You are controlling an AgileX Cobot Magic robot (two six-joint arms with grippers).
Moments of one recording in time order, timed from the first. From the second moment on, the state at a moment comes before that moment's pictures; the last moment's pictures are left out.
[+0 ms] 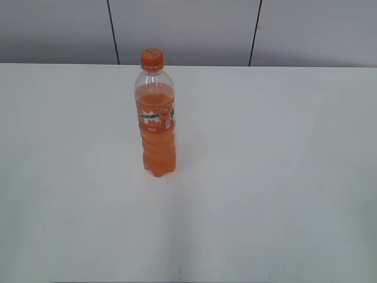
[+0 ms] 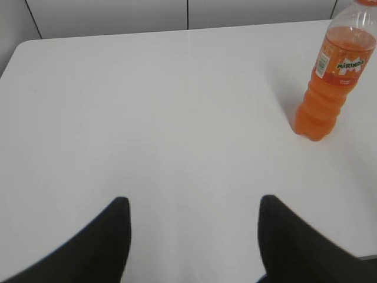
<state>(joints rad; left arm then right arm) 0.00 -0.01 -0.54 -0.07 1.08 0.08 0.08 -0.01 -0.51 0.02 1.10 -0.06</state>
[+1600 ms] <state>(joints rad) 0.00 0.01 -0.55 -0.07 0.83 0.08 0.08 -0.01 -0.51 0.02 1.10 -0.06</state>
